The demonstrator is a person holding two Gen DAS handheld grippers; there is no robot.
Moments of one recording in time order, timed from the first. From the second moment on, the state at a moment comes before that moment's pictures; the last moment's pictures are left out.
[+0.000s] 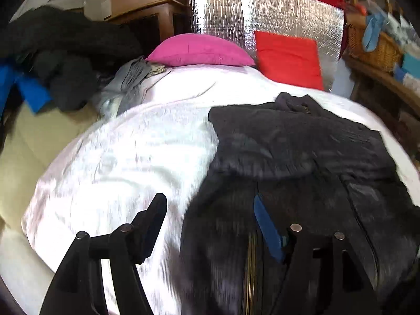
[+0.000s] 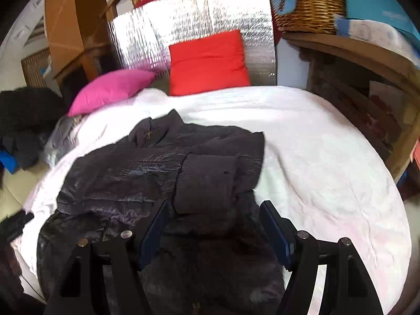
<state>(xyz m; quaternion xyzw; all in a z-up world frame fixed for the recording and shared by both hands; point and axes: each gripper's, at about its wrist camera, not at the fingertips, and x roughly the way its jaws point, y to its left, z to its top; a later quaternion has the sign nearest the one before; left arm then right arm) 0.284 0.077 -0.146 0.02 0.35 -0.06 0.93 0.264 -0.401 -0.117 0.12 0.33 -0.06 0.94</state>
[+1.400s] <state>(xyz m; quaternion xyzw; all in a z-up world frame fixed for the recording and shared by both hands) 0.178 0.086 -0.259 -0.13 0.54 -0.16 0.82 0.092 -0.365 -0.244 0.16 0.52 0.00 0.84</state>
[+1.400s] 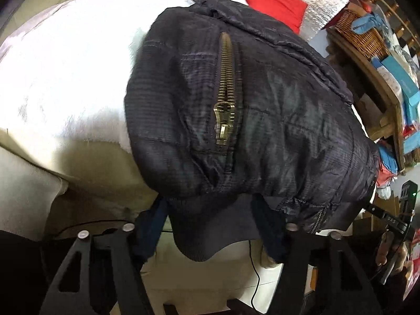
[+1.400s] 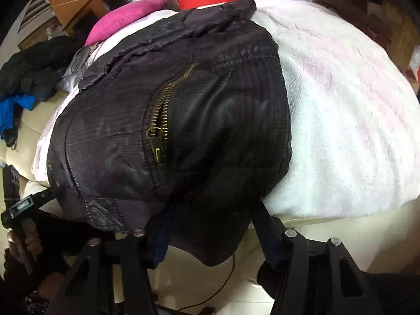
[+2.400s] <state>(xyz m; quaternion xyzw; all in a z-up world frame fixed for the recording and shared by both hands) 0.176 0.075 -0.274 -0.13 0.59 -0.22 0.77 0.089 -0.369 -0.238 0.20 0.54 0.06 0.82</state>
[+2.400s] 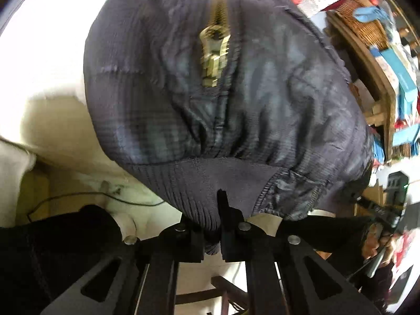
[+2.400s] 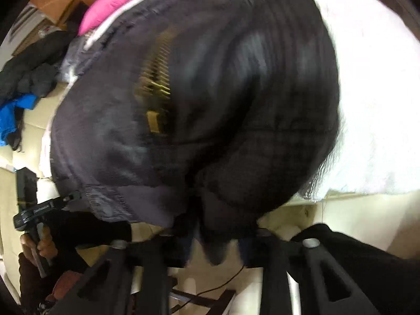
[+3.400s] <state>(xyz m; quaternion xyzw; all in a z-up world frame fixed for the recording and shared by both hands) 0.497 0.016 -0.074 -0.15 0.41 -0.27 0.86 0.356 -0.433 -0.068 0.20 0.33 0.04 0.92</state>
